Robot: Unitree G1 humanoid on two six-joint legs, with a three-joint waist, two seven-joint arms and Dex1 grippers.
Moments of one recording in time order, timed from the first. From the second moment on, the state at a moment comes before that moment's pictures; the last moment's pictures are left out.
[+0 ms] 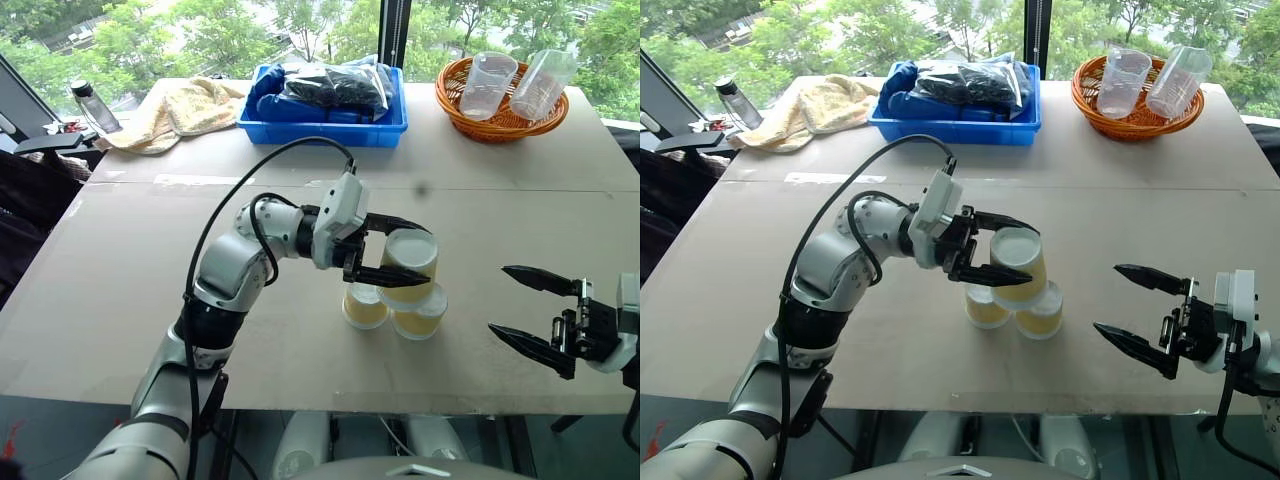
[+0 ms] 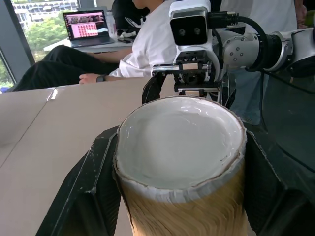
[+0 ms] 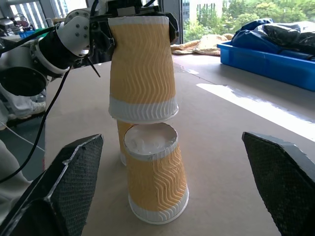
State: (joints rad) left arm -0.66 0.44 -0.24 -0.17 -0.56 0.43 -1.26; right arm 0.27 -0.68 -0.39 -0.44 0.81 0.21 1.17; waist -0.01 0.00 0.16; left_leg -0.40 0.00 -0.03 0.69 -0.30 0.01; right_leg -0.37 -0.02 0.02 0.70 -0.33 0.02
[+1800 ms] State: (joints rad) left arm -0.22 0.57 0.07 -0.22 -0.58 0.44 -1.00; right arm 0.24 -0.62 -0.34 -0.28 0.68 0.11 1.20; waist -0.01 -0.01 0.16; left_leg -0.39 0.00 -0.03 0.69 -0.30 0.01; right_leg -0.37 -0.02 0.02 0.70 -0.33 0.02
